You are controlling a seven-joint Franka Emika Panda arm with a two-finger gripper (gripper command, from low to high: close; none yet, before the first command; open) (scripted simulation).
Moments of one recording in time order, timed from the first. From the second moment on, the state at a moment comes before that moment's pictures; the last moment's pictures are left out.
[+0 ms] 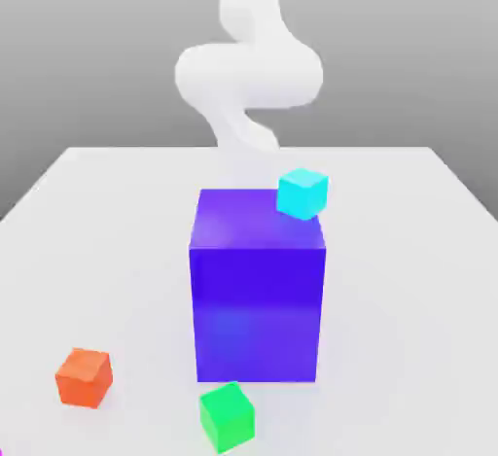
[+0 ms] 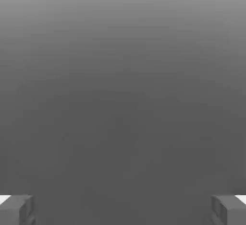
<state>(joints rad) -0.03 -0.71 -0.01 -2.28 -0.01 2.32 0.83</state>
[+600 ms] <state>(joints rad) -0.20 -0.05 -0.11 -2.14 -0.01 2.44 0.98</state>
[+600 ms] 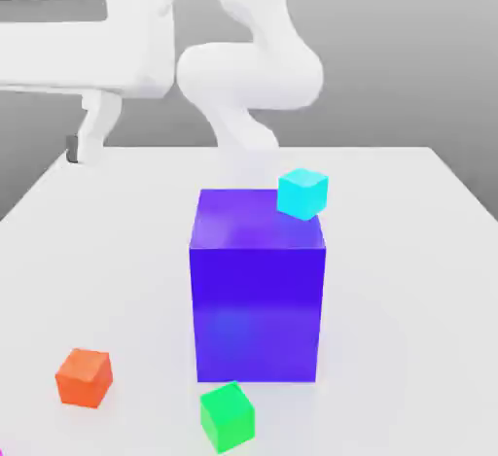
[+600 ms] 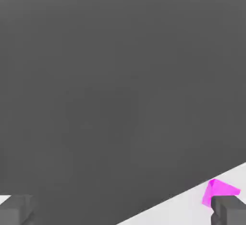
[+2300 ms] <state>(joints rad) -0.09 0.24 0.02 -2.53 -0.01 2.77 1.11</state>
